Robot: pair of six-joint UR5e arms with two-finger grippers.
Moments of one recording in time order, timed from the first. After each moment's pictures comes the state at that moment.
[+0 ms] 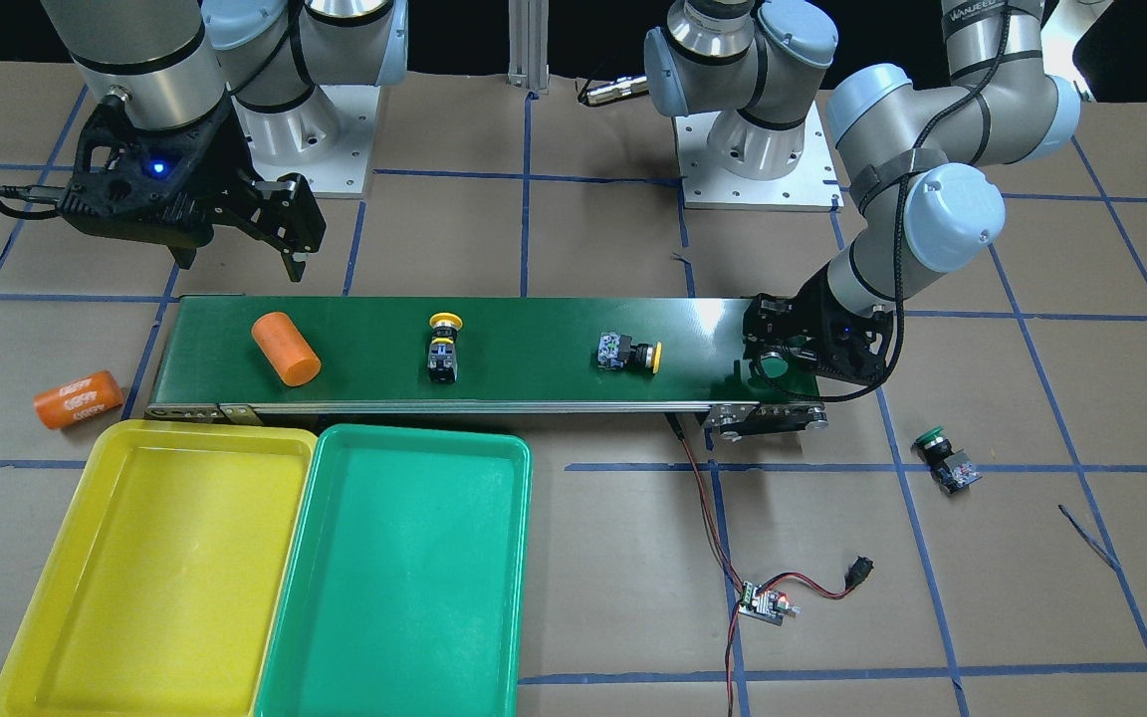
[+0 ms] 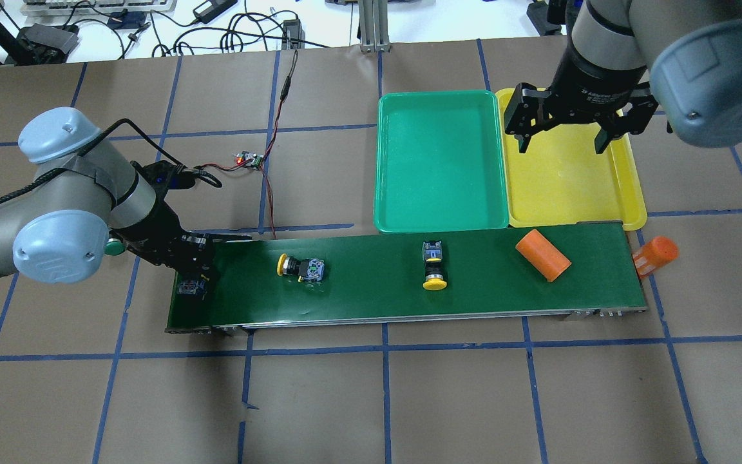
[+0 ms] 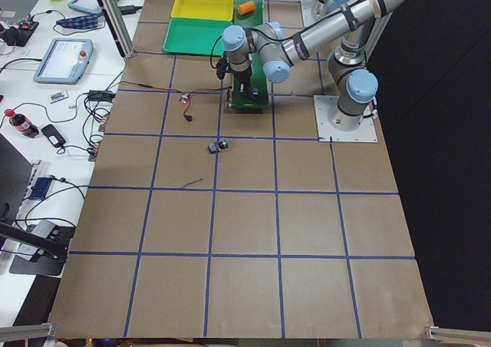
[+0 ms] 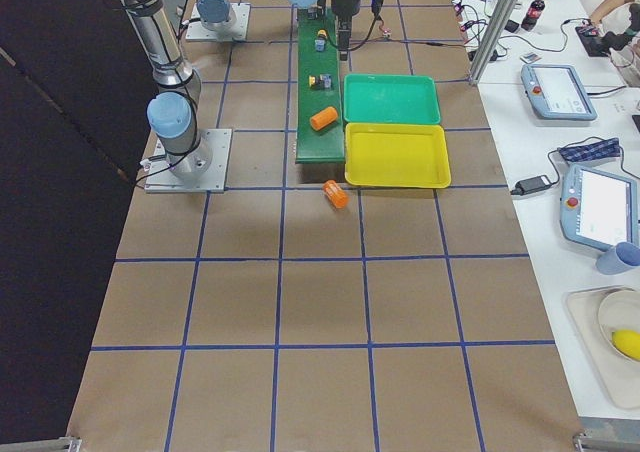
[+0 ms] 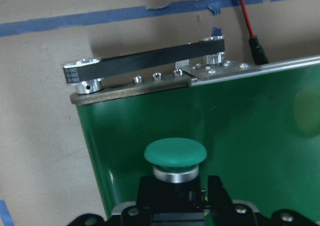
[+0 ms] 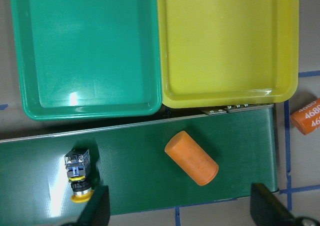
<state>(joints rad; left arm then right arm) -1.35 -1.66 -2.06 -1.16 1.47 0.37 1.61 -1.57 1.61 -1.65 -1.62 0.13</state>
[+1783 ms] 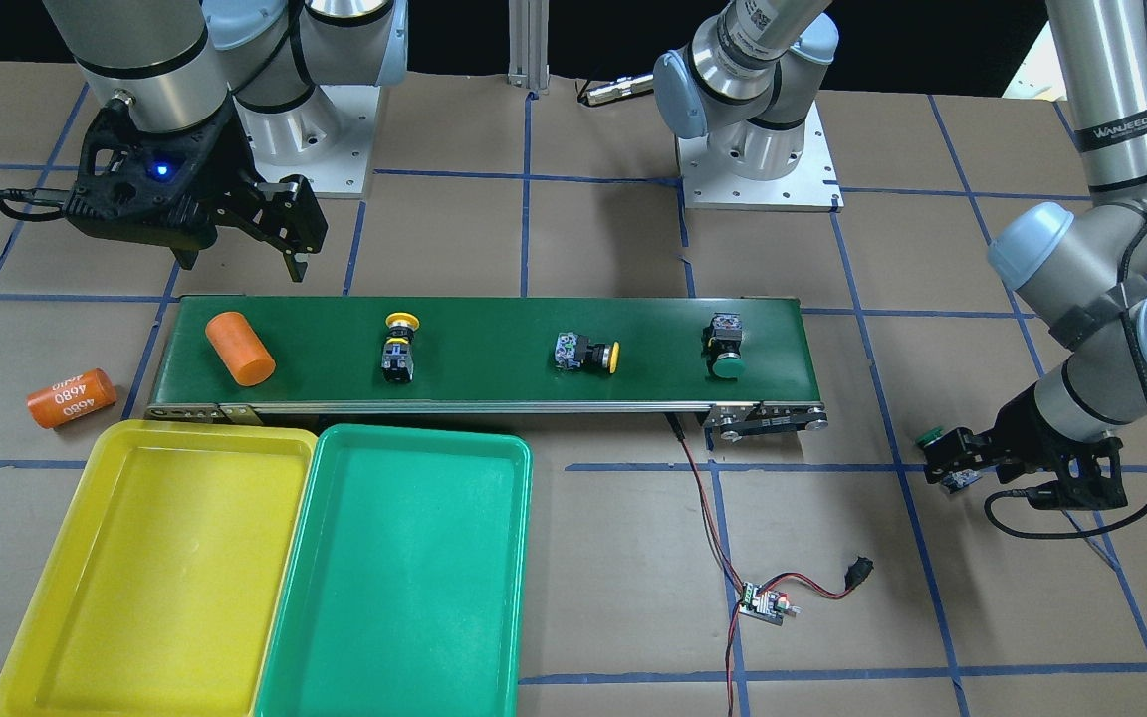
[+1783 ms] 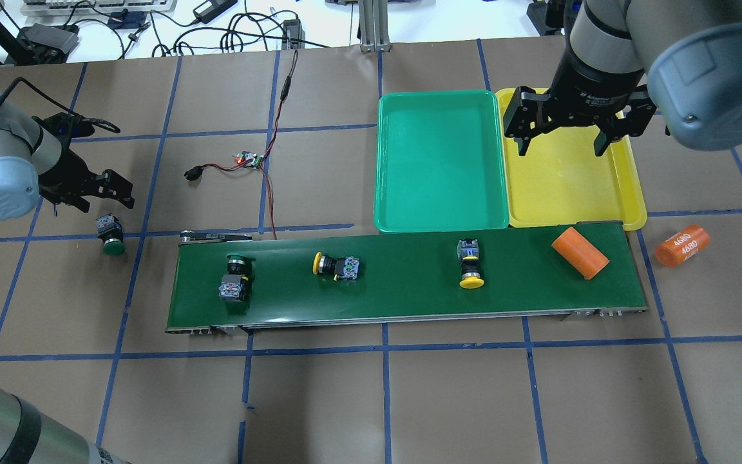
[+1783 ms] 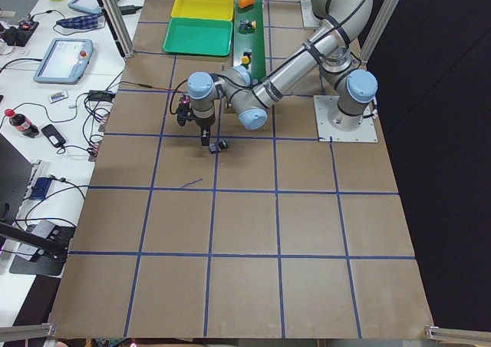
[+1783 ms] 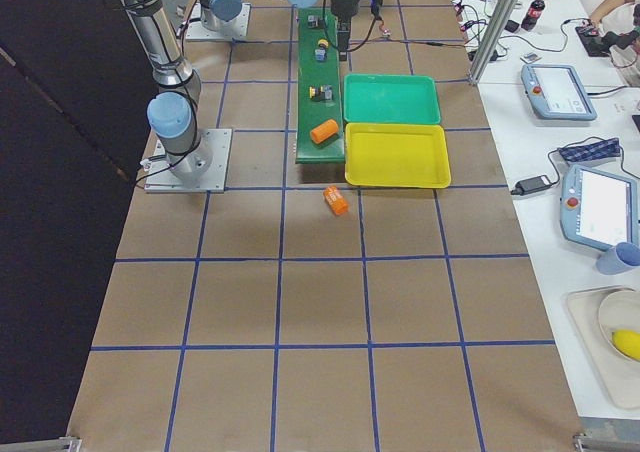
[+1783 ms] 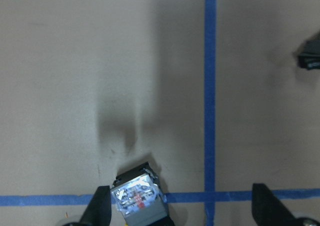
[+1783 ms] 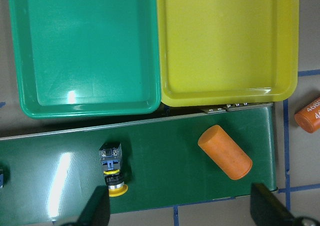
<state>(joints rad) -1.07 -2.01 -1.79 -0.94 1.51 0.48 1.61 -1.58 1.61 -1.65 -1.62 0.13</state>
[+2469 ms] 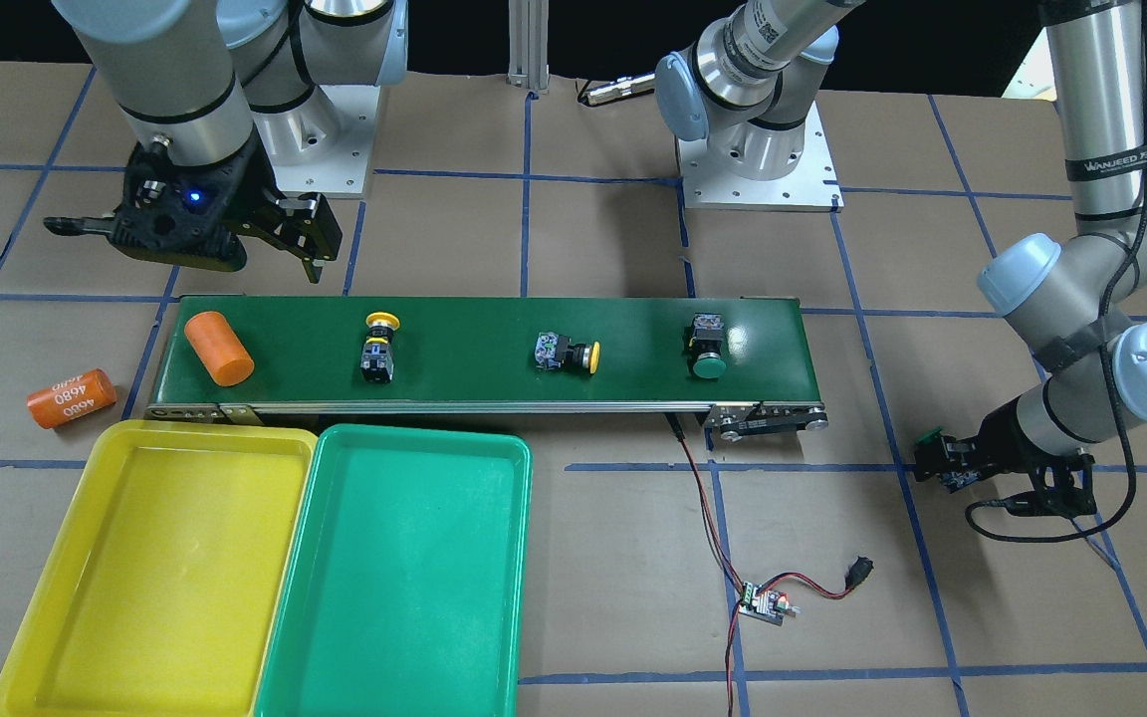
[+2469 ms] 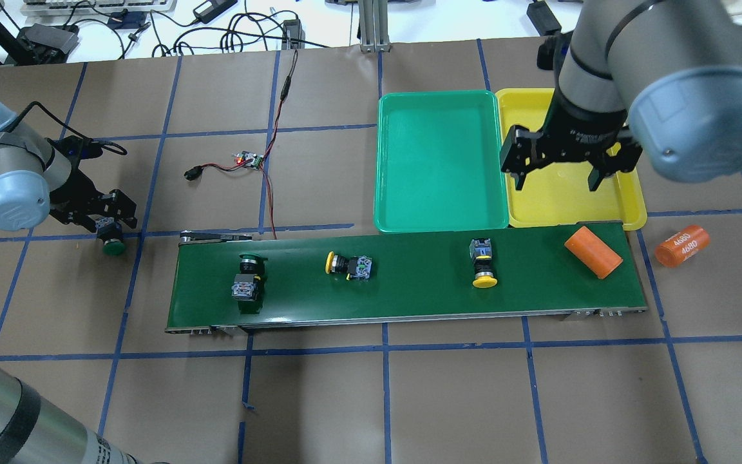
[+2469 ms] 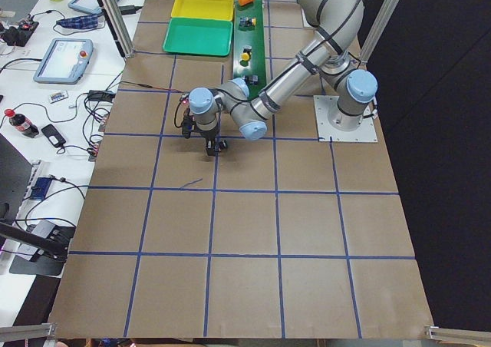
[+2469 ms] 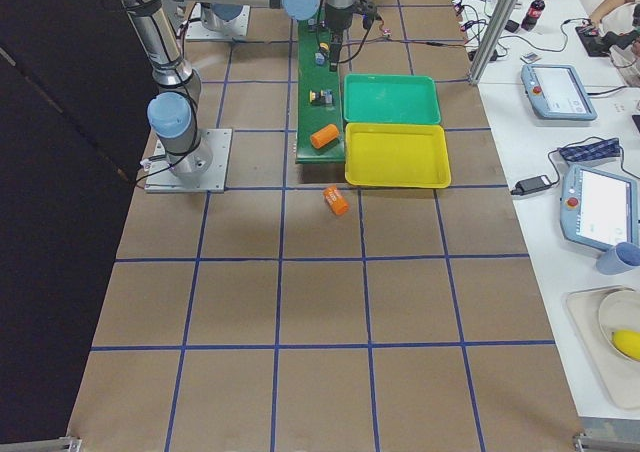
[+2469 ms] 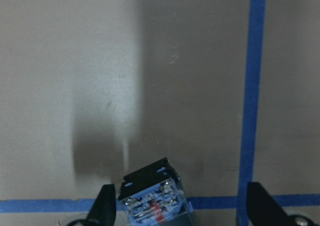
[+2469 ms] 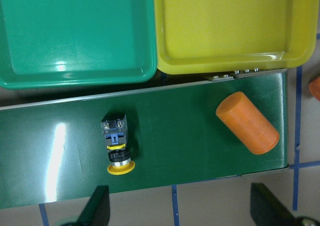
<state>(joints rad) -1.06 -2.06 -1.80 -0.93 1.55 0.47 1.62 -1.58 1.74 -1.66 -1.62 0.14</state>
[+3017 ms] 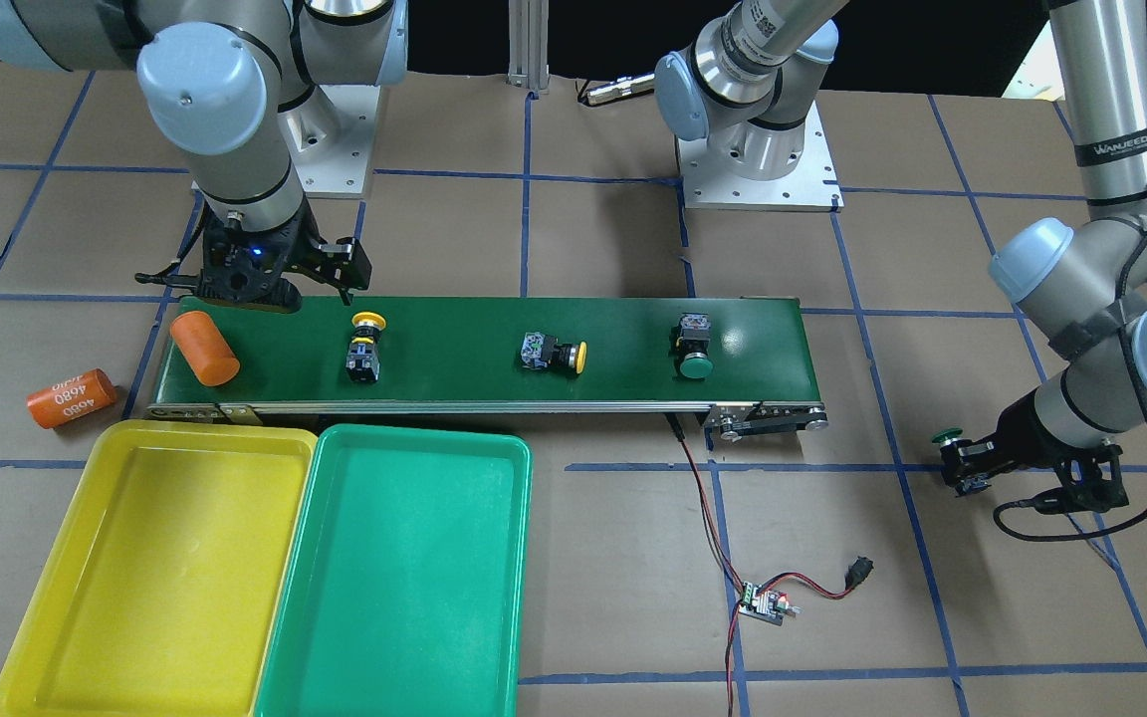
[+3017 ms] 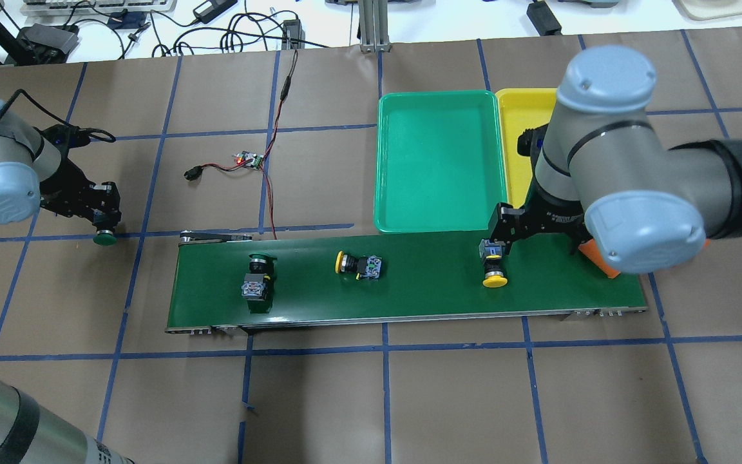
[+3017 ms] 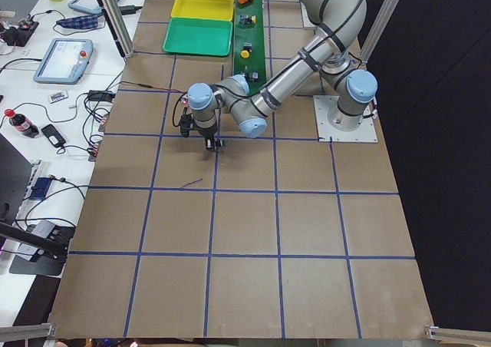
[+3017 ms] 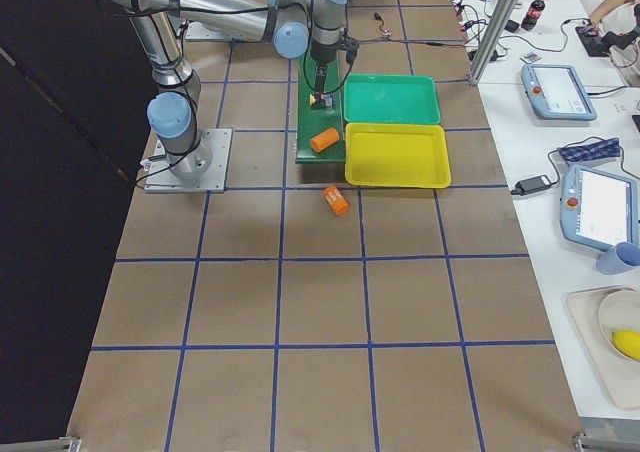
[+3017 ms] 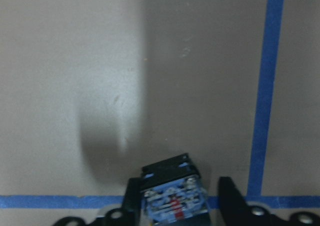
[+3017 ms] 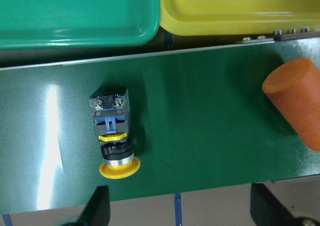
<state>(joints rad) -1.07 -2.01 -1.78 -0.94 1.56 0.36 1.62 -1.58 2.00 -1.88 -1.62 0.12</state>
